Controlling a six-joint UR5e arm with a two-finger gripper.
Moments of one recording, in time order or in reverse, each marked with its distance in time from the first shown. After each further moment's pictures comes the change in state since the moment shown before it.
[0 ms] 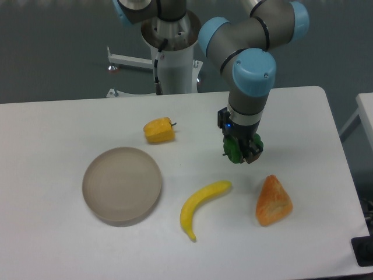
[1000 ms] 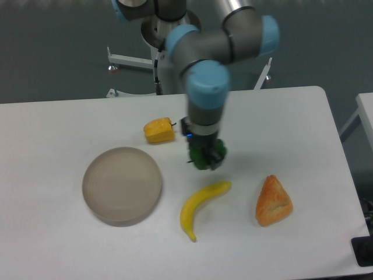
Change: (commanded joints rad) arm -0.270 -0.021 -0.018 0.003 -0.011 -0.400
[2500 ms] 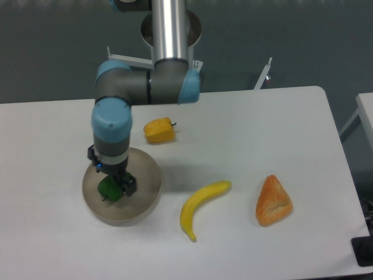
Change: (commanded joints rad) arm -0.031 -0.032 0.017 0.161 -0.152 -0.266
